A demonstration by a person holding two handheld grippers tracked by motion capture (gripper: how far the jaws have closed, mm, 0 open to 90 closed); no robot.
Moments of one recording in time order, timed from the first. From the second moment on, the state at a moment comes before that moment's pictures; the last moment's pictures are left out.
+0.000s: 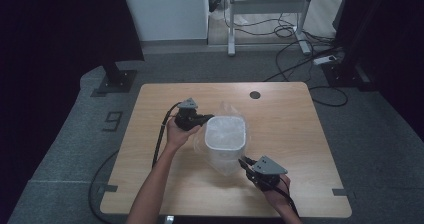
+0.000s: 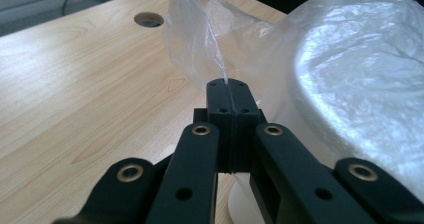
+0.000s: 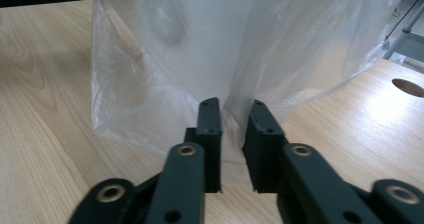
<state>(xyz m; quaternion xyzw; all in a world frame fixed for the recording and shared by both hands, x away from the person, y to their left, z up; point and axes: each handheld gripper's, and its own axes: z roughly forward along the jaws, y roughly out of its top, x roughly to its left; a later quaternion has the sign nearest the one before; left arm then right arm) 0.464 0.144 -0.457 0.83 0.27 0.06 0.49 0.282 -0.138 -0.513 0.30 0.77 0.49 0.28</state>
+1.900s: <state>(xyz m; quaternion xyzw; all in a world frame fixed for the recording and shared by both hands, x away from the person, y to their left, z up) 0.452 0.150 -0.504 0.82 0.30 0.06 0.48 0.295 -0.140 -0.539 0.32 0.79 0.46 0.25</state>
